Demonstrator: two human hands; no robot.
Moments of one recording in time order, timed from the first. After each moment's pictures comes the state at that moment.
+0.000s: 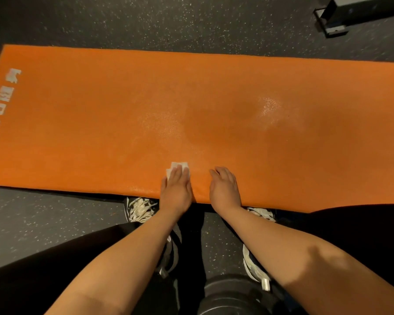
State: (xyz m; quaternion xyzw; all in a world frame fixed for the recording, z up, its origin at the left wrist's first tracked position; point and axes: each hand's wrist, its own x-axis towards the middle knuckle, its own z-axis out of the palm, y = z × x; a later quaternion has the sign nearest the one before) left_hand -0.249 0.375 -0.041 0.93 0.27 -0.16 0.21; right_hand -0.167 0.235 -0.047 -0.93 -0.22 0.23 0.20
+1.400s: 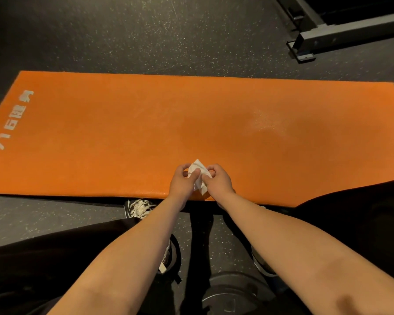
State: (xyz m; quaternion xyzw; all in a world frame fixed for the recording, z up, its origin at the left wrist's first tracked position) left_hand -0.222 0.351 0.014 0.64 0.43 -0.01 0.64; right_hand -0.161 0.243 0.018 -0.82 0.00 0.34 0.47
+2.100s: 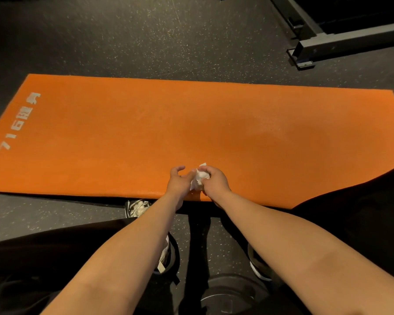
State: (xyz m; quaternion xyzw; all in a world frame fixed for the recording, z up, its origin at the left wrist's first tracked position) left_hand -0.224 0.356 0.026 0.58 0.47 -0.03 0.67; right_hand -0.159 0.251 0.017 -0.81 -0.04 0.34 0.47
